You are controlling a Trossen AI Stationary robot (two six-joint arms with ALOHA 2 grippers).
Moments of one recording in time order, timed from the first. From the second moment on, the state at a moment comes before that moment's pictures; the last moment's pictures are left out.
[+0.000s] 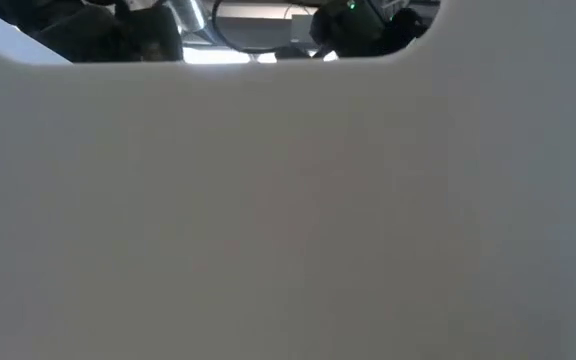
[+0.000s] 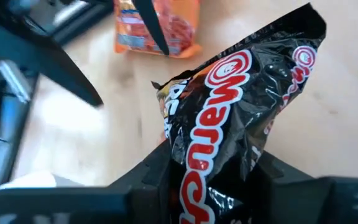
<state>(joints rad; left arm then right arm) -0.39 1.37 0.68 -0.18 -0.41 -0.55 0.07 1.91 1.02 0.34 -0.05 0.53</state>
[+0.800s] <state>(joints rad) -0.40 1.35 0.68 -0.21 -0.46 -0.56 0.07 1.58 1.01 -0.15 0.10 0.36</state>
